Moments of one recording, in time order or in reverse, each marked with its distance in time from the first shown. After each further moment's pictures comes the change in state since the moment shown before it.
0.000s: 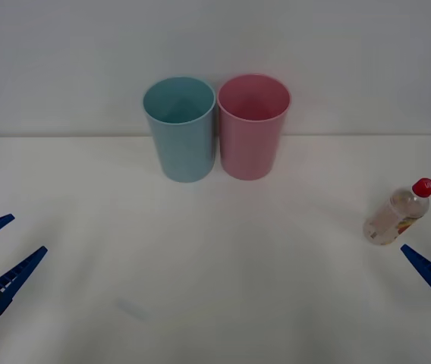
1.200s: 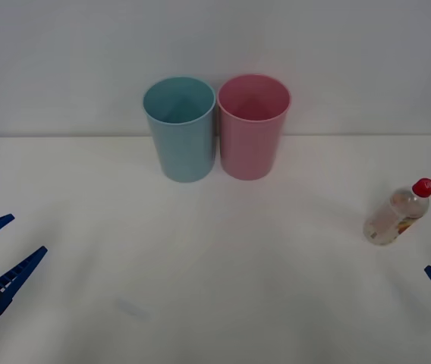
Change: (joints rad) right arm 0.154 -0.004 -0.008 -0.017 -0.065 0.096 0.034; left arm 0.000 0.000 0.000 0.000 0.000 0.000 0.000
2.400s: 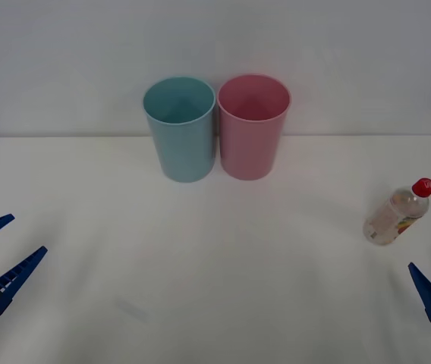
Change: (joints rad) right arm 0.020 0.002 0.224 0.056 -0.166 0.405 0.310; left arm 0.000 0.000 0.000 0.000 0.000 0.000 0.000
